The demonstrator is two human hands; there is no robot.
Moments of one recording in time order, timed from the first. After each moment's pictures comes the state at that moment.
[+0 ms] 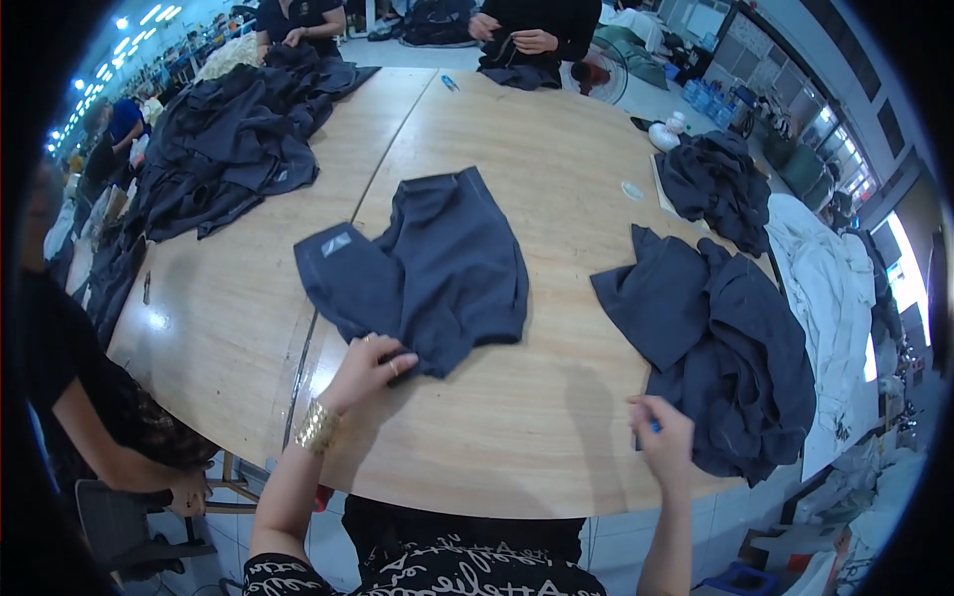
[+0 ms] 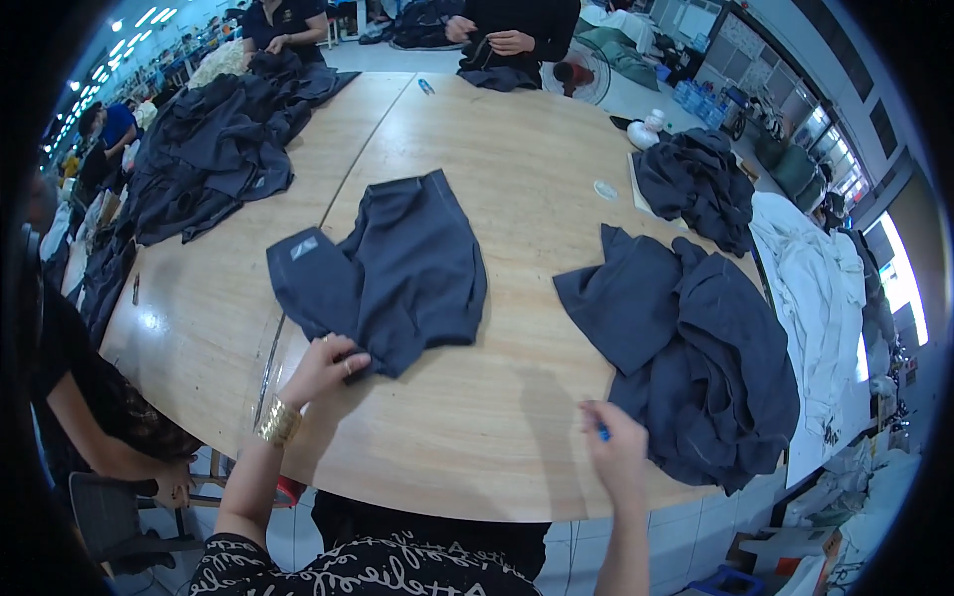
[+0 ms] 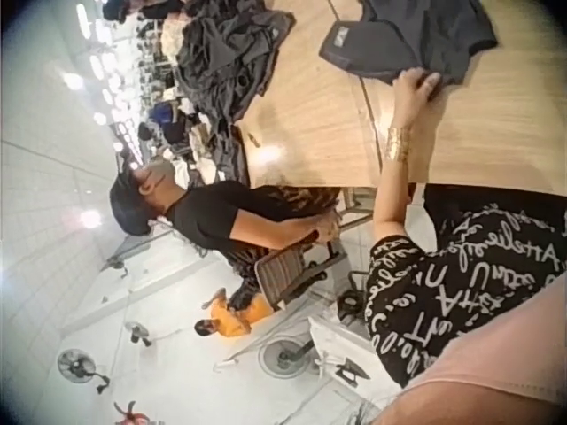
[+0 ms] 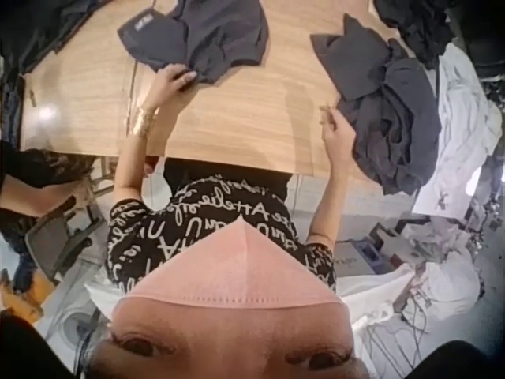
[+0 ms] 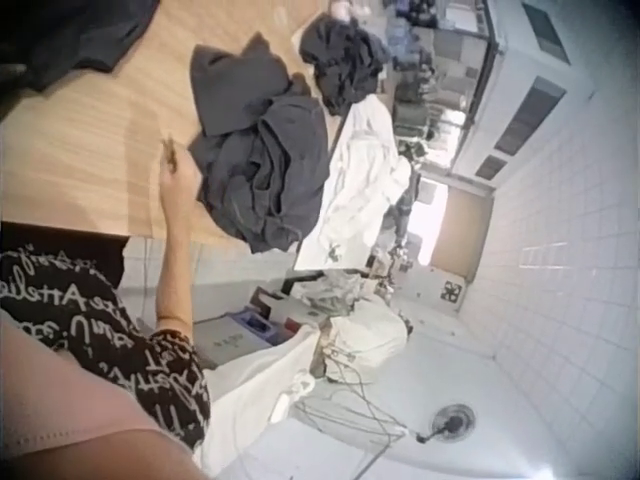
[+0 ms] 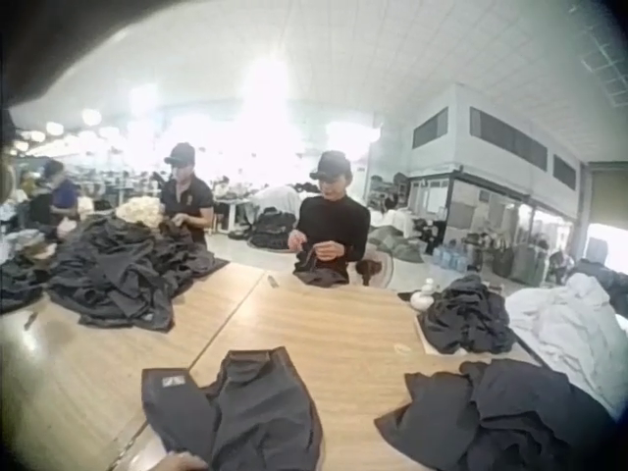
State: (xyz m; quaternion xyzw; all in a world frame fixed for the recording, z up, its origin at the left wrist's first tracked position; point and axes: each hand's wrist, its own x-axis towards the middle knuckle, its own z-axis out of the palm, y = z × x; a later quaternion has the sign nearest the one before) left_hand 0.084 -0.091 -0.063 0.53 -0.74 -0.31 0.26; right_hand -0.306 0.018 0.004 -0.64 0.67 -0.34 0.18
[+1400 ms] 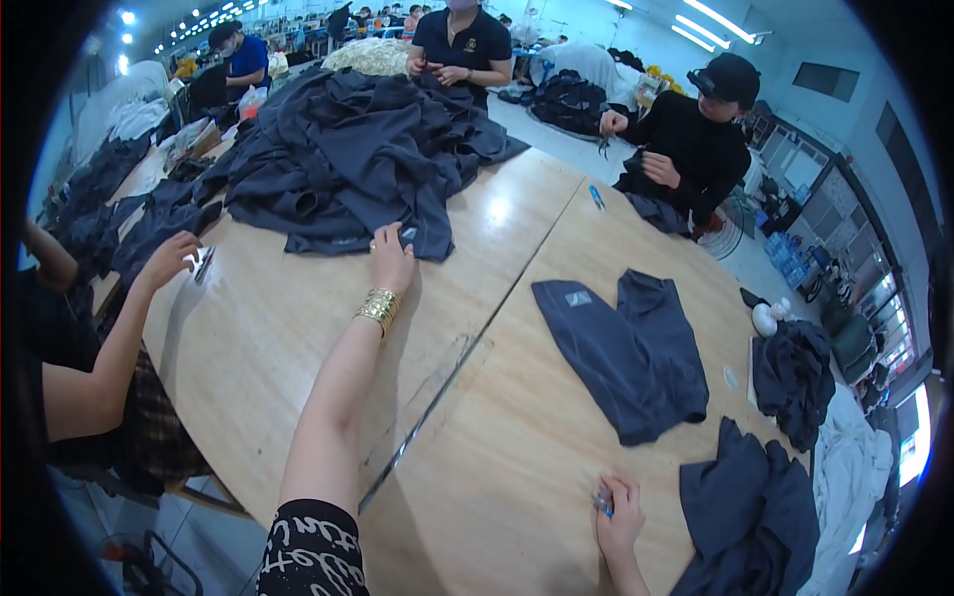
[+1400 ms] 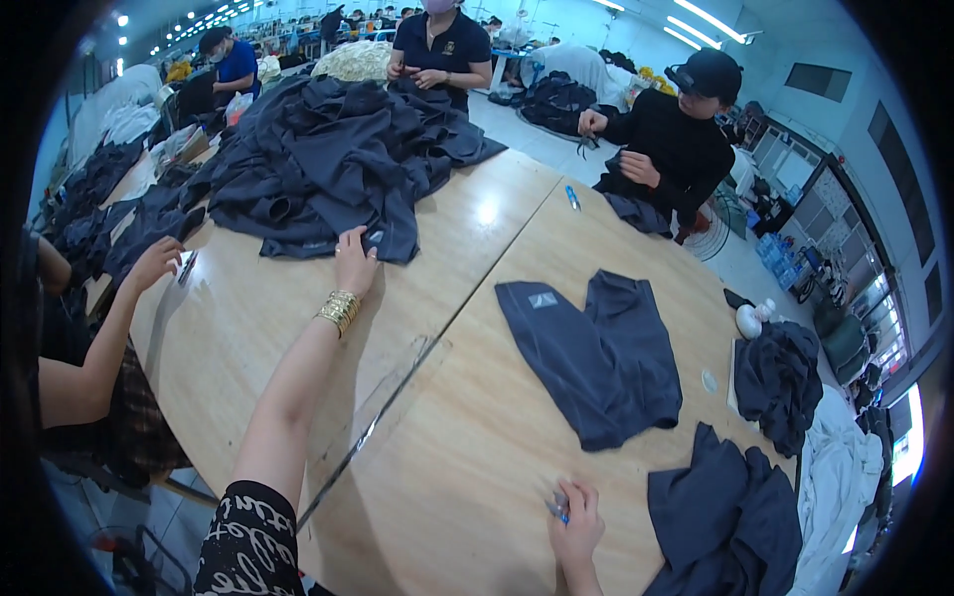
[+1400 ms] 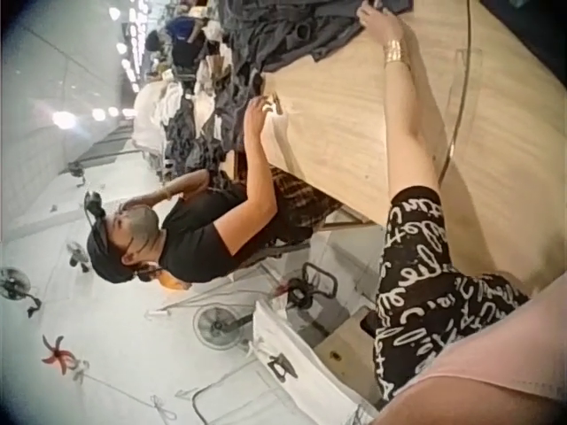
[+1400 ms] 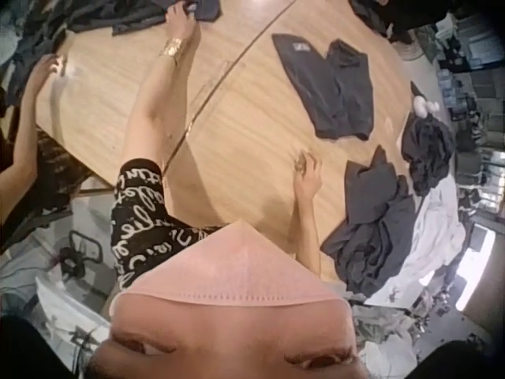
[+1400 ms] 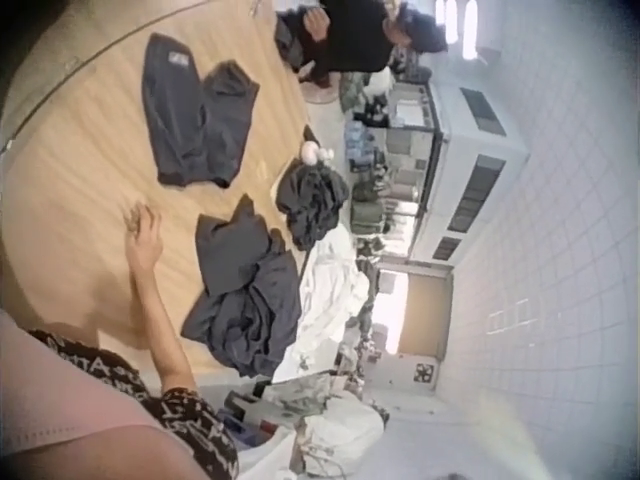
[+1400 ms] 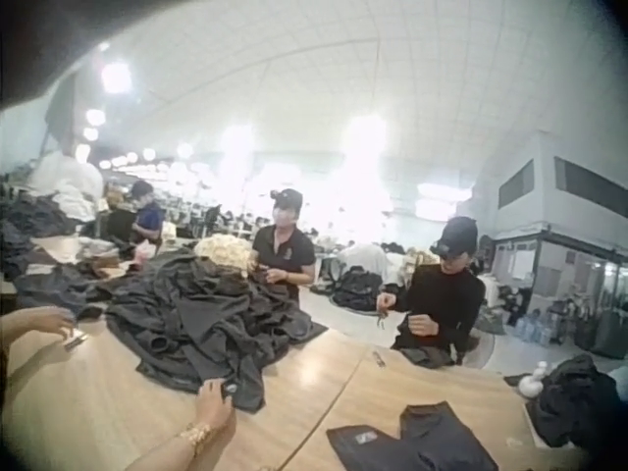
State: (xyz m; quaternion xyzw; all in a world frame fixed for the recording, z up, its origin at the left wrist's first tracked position) left_hand 0.302 -0.373 -0.113 0.76 -0.46 0.04 0.46; right_hand -0.175 -0.136 -0.097 -0.76 0.58 -0.29 0.04
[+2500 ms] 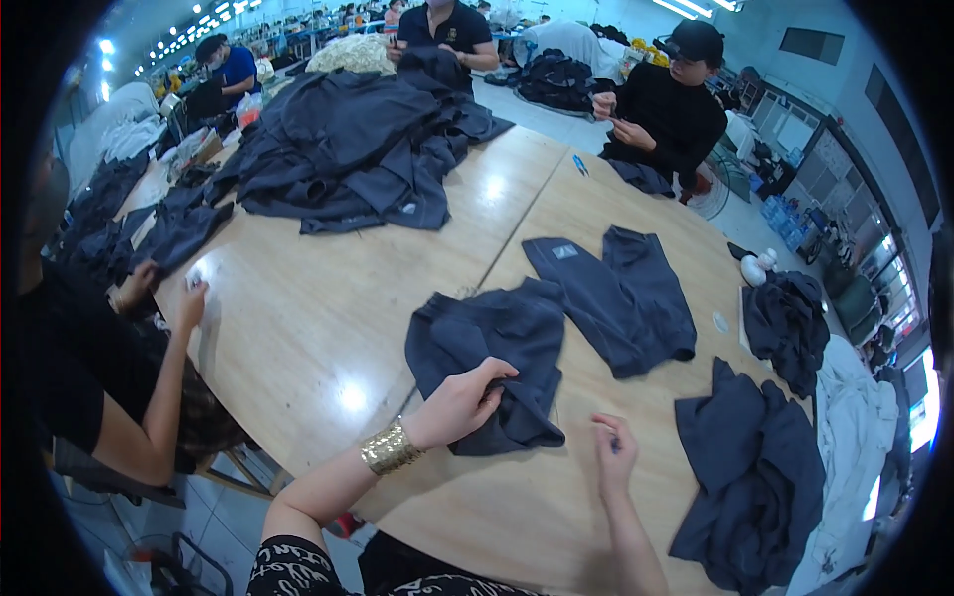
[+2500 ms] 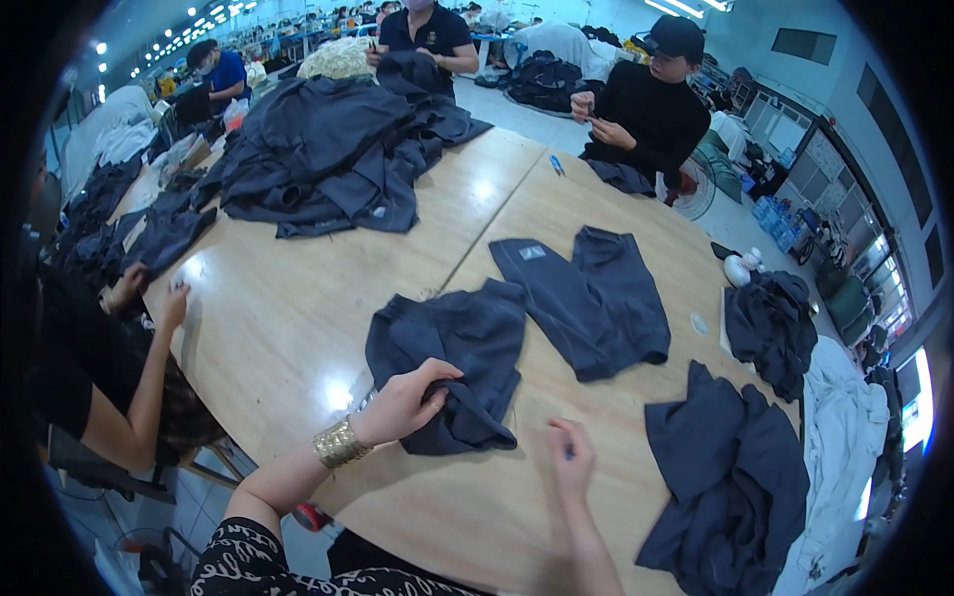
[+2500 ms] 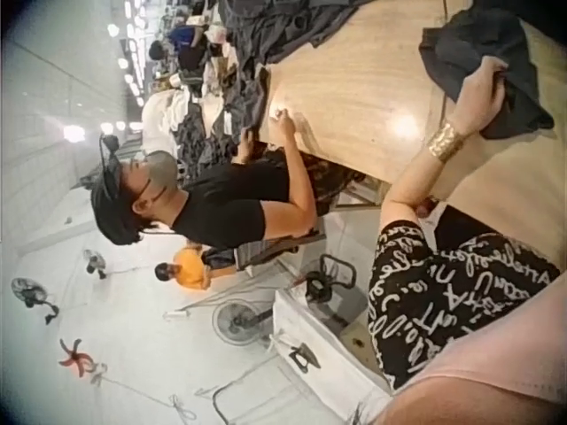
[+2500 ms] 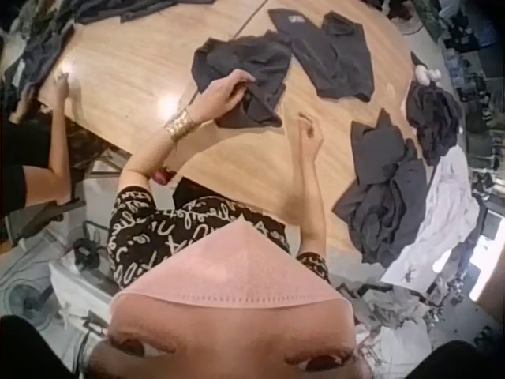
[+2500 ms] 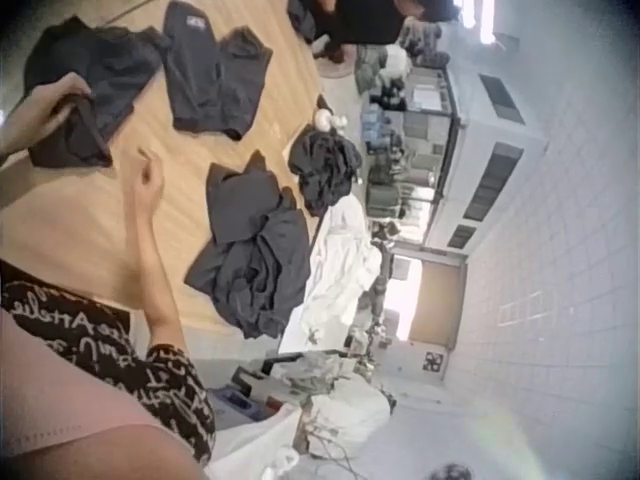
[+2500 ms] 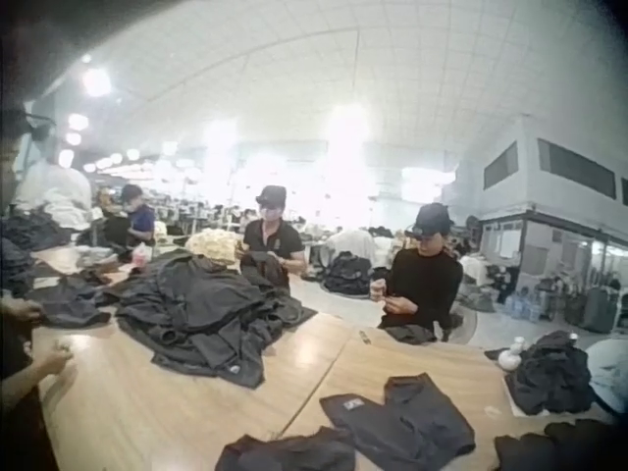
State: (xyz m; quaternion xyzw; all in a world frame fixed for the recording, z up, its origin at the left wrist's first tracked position) left_hand 0.123 -0.110 -0.026 0.44 -0.72 -0.26 0.46; right_hand -0.158 -0.111 -0.081 -0.63 0.57 -0.43 0.30
